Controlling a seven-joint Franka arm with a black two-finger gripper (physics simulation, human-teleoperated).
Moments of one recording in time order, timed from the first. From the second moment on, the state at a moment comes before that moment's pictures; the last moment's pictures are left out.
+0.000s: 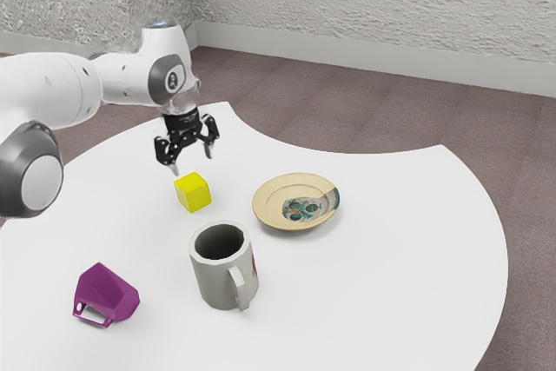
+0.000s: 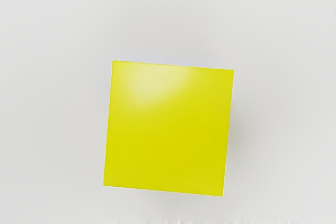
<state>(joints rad) 0.00 0.60 0.20 -1.40 -0.14 1.95 -1.01</state>
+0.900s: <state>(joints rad) 0.04 0.61 0.14 -1.43 -0.14 2.00 -0.85</state>
